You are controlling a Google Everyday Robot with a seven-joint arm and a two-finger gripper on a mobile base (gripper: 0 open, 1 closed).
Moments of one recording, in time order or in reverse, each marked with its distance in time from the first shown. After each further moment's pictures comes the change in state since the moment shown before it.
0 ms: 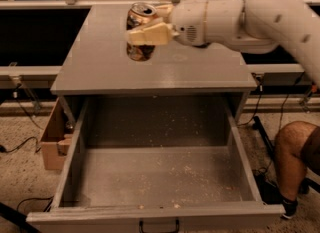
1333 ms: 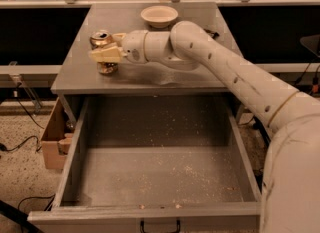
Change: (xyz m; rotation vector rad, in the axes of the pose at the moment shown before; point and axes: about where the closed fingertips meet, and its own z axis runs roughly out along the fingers) arm 0.104 -0.060 0.158 0.012 0.008 0.107
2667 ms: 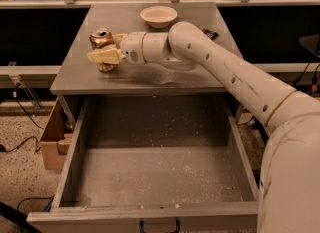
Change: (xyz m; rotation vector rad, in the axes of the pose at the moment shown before) arm -0.004 0.007 0.008 -0.017 -0.003 0.003
